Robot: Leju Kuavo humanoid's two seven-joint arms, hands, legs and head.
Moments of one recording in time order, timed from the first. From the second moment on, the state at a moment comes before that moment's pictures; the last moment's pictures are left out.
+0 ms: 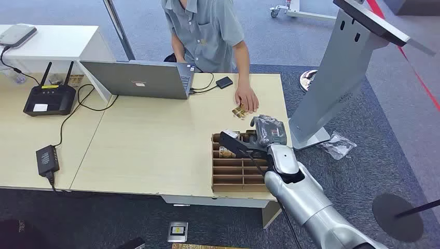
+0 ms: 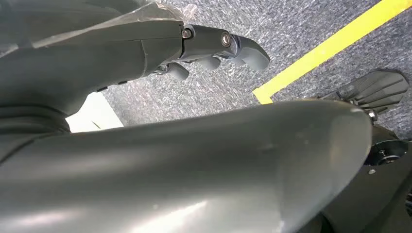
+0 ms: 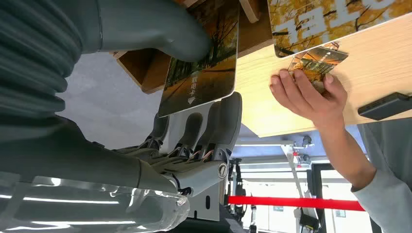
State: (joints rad) left arm -0.19 0.18 -0.40 -0.27 0.11 -0.30 0.29; right arm -0.67 0.03 0.67 -0.88 0.99 -0.22 0.34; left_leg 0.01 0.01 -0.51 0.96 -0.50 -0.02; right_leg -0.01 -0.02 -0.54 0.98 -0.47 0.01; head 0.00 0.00
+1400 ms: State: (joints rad) left arm -0.16 0.18 -0.38 -0.27 0.10 -0.29 0.26; right arm -0.61 -0.01 0.65 -1.21 1.06 -0.31 0.20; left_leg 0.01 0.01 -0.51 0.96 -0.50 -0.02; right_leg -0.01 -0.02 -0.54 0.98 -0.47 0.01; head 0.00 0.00
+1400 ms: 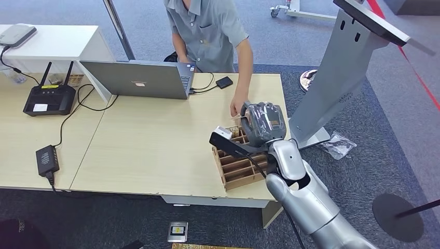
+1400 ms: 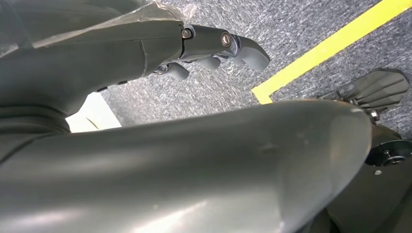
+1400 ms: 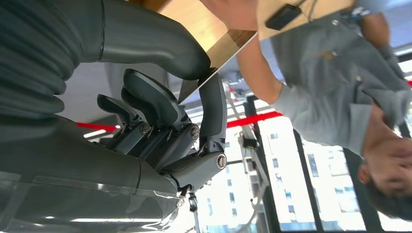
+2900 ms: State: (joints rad) left arm -0.16 0.17 -0.37 -0.27 0.09 -0.29 0.27; right arm -0.64 0.05 0.71 -1.13 0.97 -0.23 0.19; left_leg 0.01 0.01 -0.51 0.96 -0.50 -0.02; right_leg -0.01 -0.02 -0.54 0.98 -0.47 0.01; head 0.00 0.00
